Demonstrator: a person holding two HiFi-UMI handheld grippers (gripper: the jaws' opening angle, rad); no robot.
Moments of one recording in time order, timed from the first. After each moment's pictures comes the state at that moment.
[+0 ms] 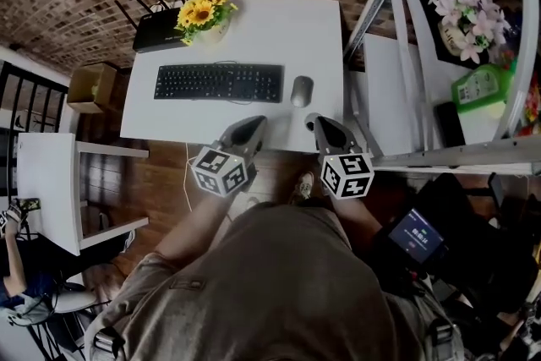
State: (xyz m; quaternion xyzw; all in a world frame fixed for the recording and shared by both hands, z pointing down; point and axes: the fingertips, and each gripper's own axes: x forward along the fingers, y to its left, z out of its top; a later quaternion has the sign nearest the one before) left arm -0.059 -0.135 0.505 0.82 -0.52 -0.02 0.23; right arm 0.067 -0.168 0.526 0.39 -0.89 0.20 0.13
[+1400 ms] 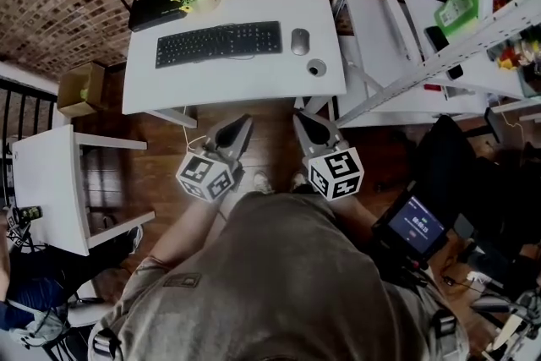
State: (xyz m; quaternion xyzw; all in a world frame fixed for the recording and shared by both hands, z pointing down) left arm -0.098 0.022 0.484 0.86 -0.47 -0.04 0.19; right arm 0.008 0.008 0.493 0.38 -0.90 0.16 0.11
